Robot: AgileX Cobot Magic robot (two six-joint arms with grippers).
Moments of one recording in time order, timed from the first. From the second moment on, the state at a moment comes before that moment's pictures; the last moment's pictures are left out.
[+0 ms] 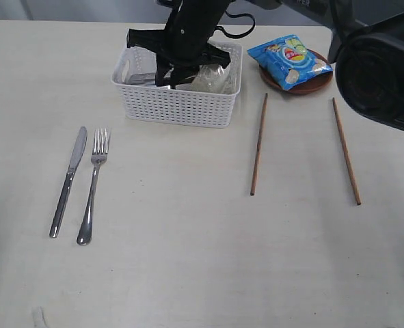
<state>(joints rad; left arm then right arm) -0.11 0.00 0.00 0.15 0.35 -0.08 0.57 2.42 -2.15 0.32 1.06 0.25</state>
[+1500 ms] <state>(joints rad) -0.11 0.00 0.00 0.15 0.35 -0.08 0.56 2.42 -2.25 0.22 1.04 0.01</state>
